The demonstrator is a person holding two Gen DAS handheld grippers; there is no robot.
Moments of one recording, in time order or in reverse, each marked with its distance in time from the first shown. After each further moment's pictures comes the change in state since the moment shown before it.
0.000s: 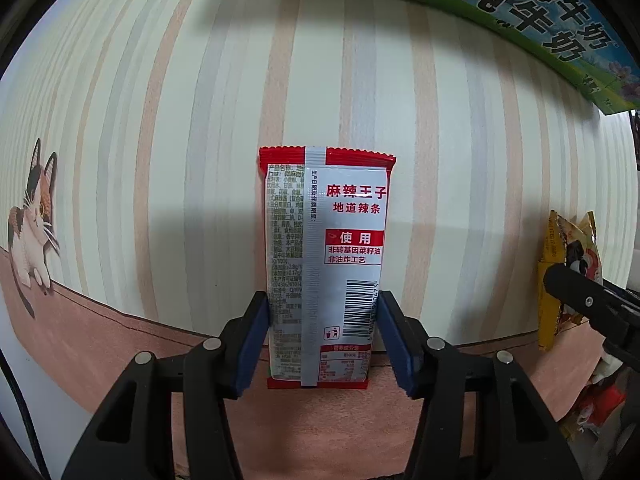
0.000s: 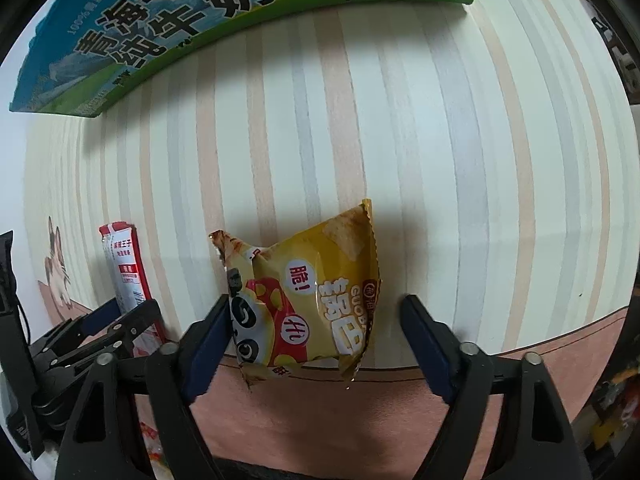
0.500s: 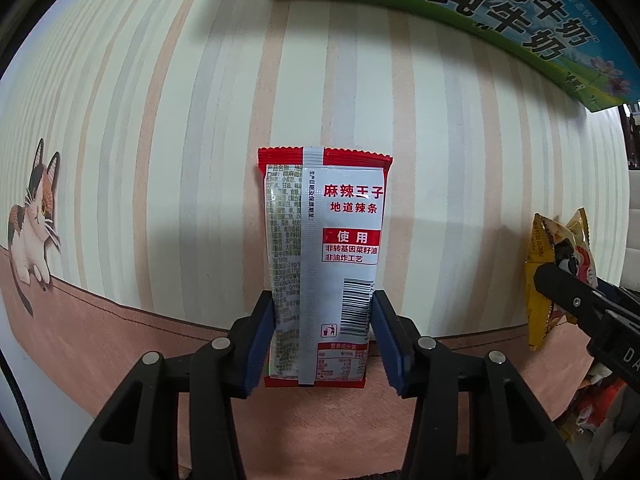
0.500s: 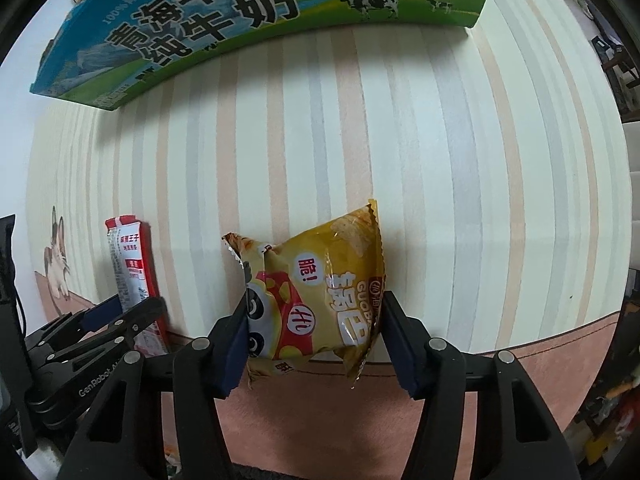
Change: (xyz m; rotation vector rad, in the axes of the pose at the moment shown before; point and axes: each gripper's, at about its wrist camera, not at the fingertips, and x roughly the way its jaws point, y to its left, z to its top) left arm -0.024 -0.008 -0.019 0.002 -0.025 -0.017; right arm -0.020 0.006 -0.020 -0.045 -0.048 -0.017
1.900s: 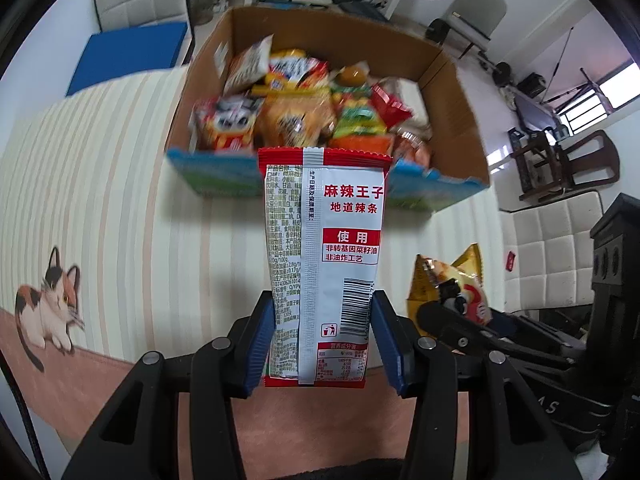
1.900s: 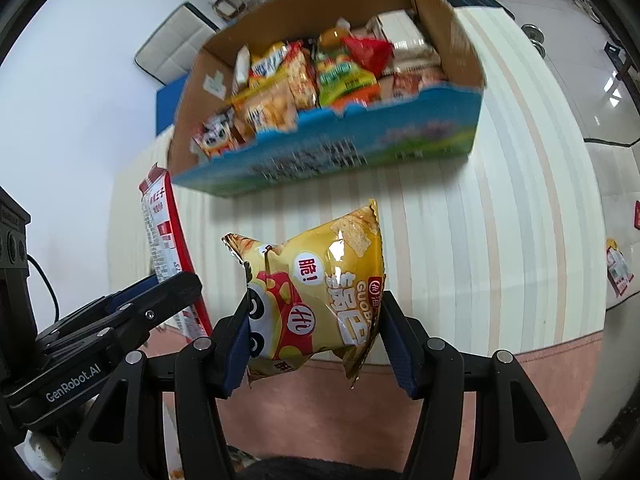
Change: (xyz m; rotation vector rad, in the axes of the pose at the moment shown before) left arm -0.210 -0.028 0.012 0.086 -0.280 -0.209; right arm -0.157 -0.017 0.017 0.014 -0.212 0.243
